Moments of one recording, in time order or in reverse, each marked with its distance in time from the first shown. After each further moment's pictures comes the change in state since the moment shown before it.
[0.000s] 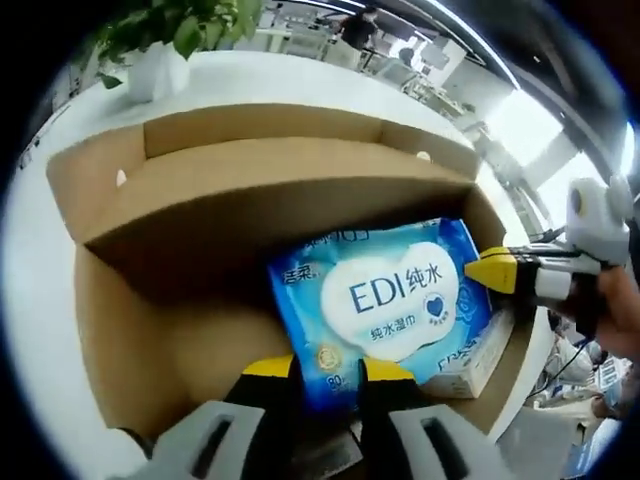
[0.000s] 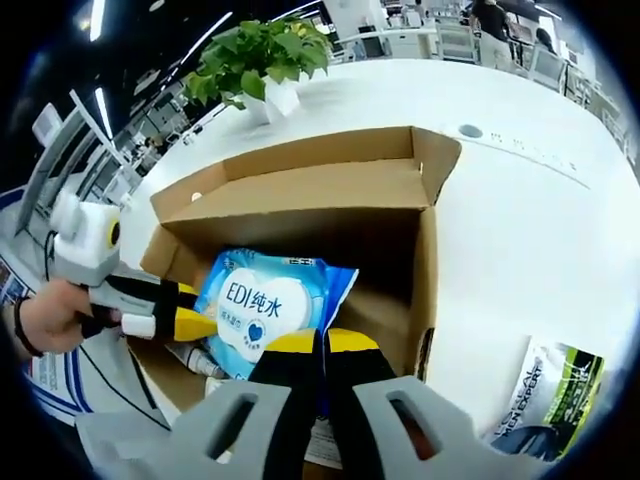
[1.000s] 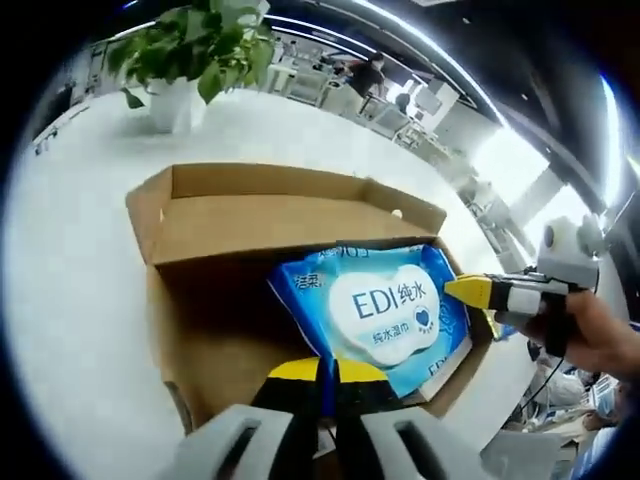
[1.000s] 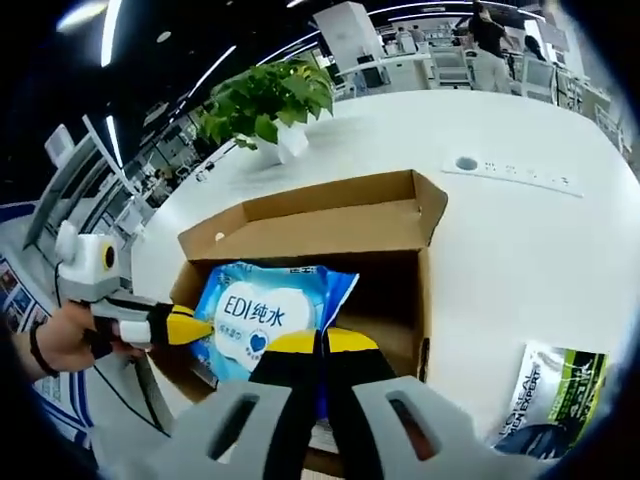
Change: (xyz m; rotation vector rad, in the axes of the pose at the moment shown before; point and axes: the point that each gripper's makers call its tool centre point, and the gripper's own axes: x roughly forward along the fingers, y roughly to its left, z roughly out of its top) left arm -0.052 -0.014 0.021 -0.029 -0.214 -0.049; right arm -0.032 0.019 0.025 0.026 -0.162 0.050
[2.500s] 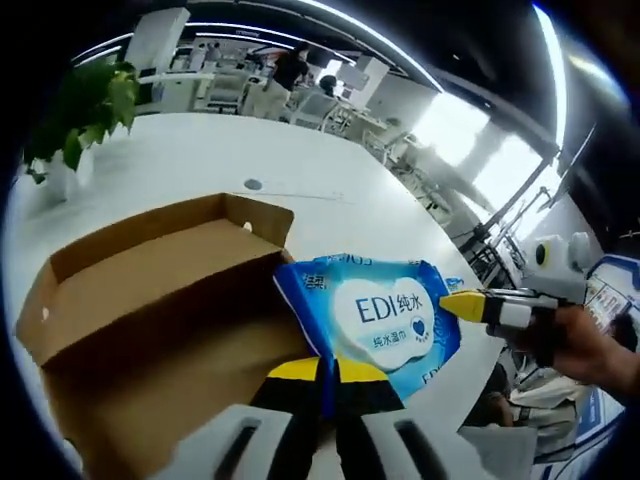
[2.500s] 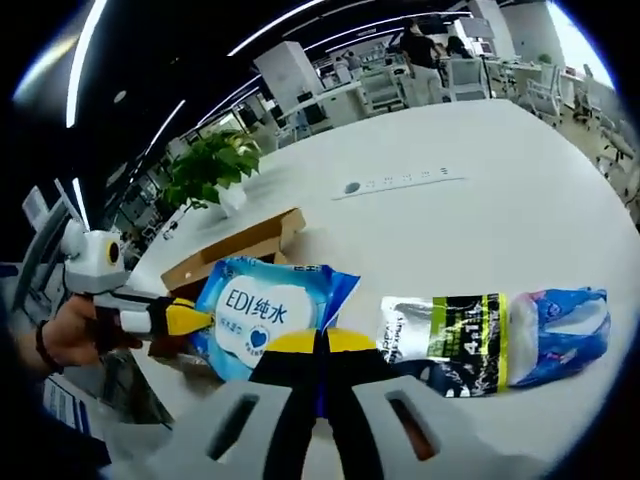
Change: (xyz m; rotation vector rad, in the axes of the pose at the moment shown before) left arm 0.044 -0.166 0.012 0.233 0.084 -0.207; right arm -0.147 -0.103 -0.027 0.205 -0.182 -0.168
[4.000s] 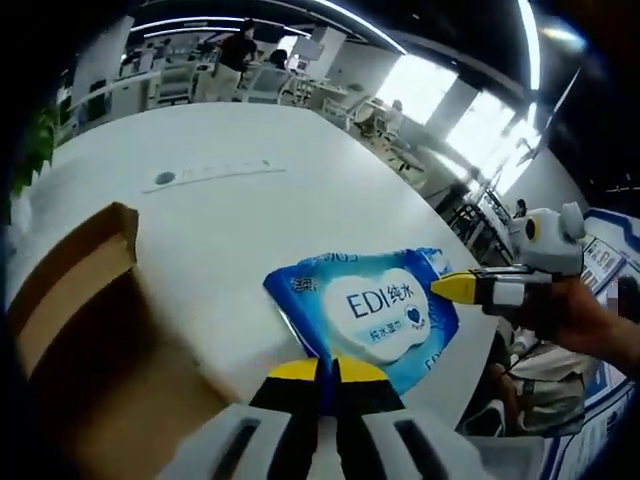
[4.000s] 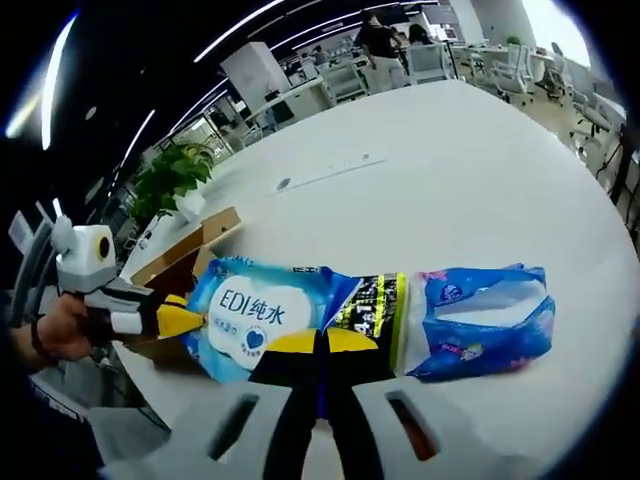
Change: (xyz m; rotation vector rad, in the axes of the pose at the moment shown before) left arm 0.084 -0.072 -0.007 0.135 0.121 -0.062; right arm -0.027 -0.108 -0.009 0.070 0.039 -0.076
